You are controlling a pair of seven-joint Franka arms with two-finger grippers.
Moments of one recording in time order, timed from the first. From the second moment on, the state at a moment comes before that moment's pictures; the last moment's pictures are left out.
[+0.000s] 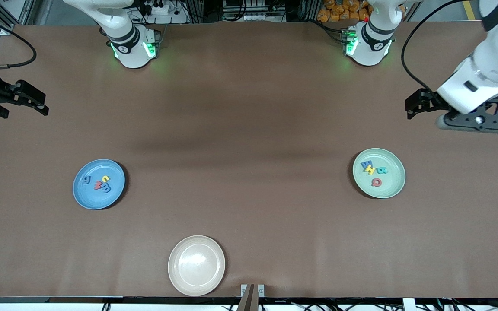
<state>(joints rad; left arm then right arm) 0.05 0.04 -0.23 -1.54 0.04 1.55 -0.07 -0.04 -0.03 0.06 -1.58 0.01 1.57 -0.05</state>
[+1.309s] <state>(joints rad) -0.02 0.02 -0.07 -1.55 0.02 1.55 -0.06 -0.04 -0.03 0.06 -1.59 0.01 1.57 -0.05</state>
